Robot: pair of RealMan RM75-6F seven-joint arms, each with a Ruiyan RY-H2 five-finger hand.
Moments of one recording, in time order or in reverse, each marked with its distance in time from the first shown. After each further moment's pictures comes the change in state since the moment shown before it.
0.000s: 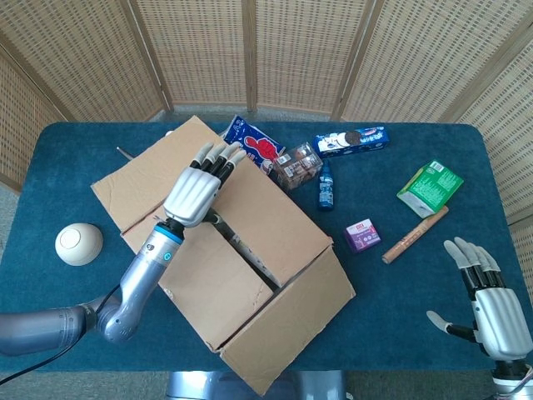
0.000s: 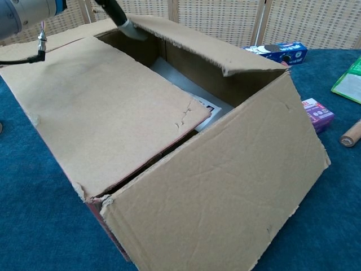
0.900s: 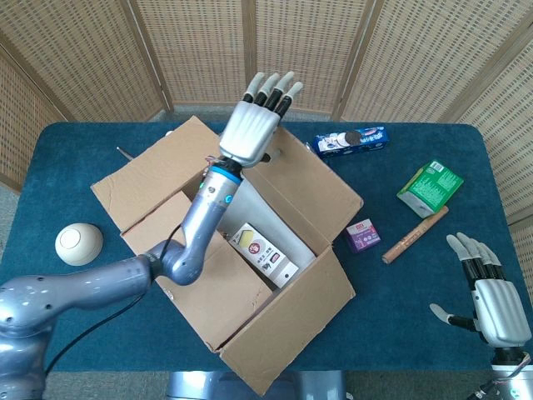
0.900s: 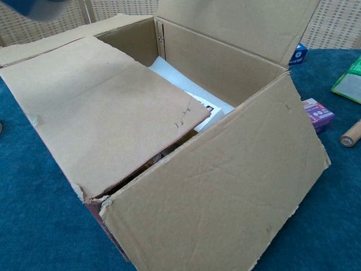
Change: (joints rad) left arm -0.401 -0.212 -0.218 0.521 -0.164 -0.176 0.131; right arm 0.037 -0.014 0.029 0.025 0.121 -0.082 -0.022
